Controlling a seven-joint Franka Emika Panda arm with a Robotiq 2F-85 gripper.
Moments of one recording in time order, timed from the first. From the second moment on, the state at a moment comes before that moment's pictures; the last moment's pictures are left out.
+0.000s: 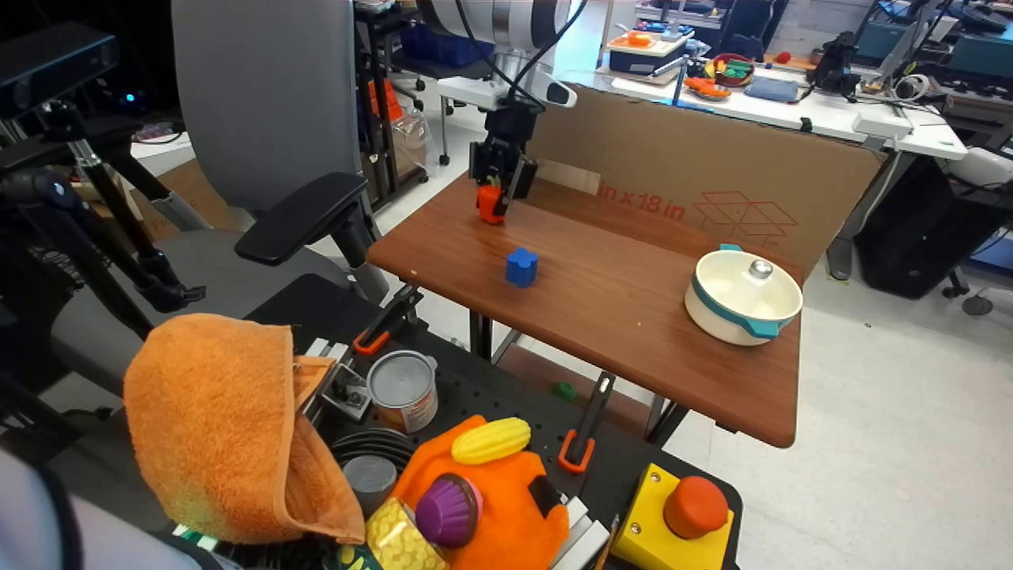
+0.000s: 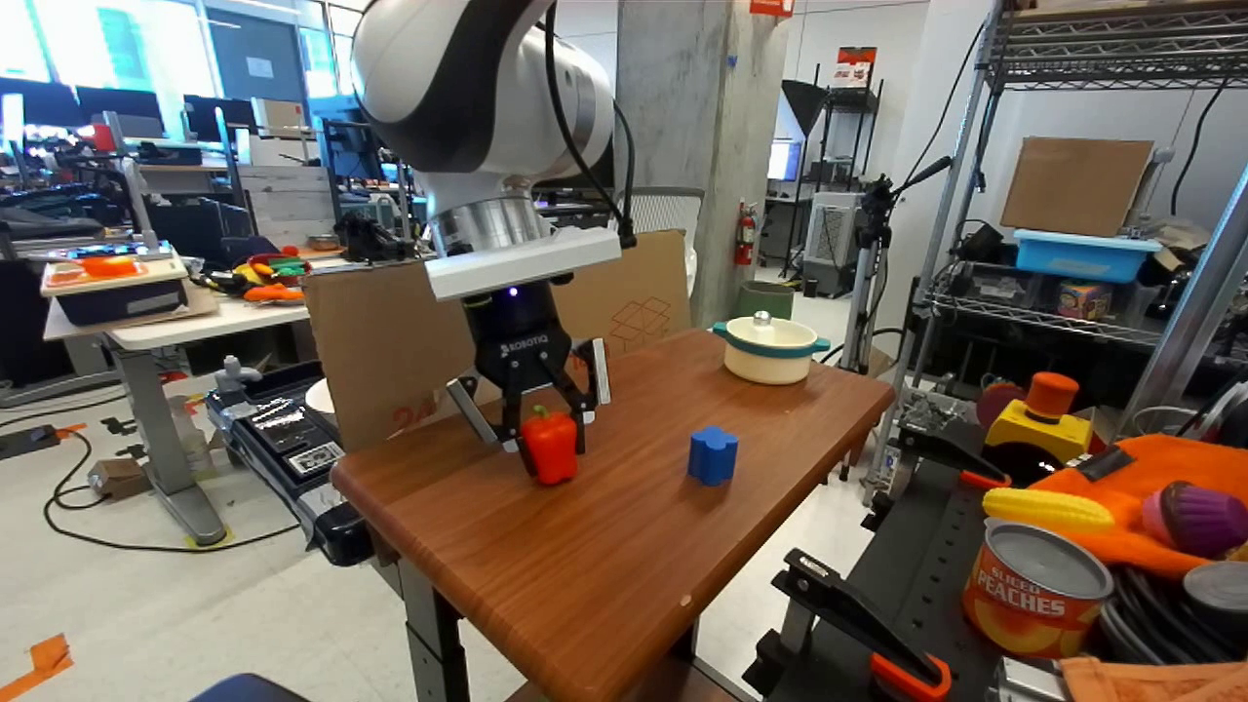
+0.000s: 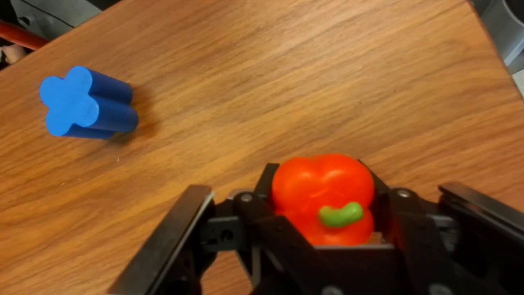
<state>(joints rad) 0.23 0.86 0.02 -1.49 0.04 1.95 0.61</state>
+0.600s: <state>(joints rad) 0.23 0.83 0.01 -1.51 0.04 1.95 0.57</state>
